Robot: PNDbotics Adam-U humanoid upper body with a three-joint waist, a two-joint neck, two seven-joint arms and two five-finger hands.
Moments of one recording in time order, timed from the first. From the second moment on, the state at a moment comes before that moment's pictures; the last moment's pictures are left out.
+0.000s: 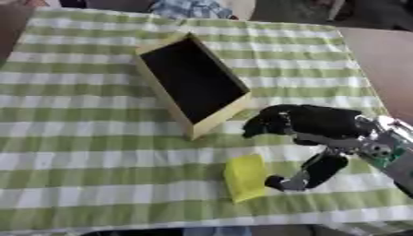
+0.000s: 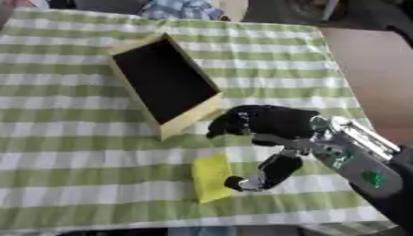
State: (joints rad) left arm -0.09 0.56 0.06 -1.99 -0.13 -0.16 0.54; right arm -0.17 -0.84 0.36 -1.99 0.57 -0.28 0.41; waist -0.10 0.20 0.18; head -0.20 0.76
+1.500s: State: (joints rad) left arm -0.10 0.55 0.05 -1.99 -0.12 -0.16 0.53; right arm -0.11 -0.75 0.39 -1.99 0.71 -0.23 0.41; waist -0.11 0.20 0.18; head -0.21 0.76
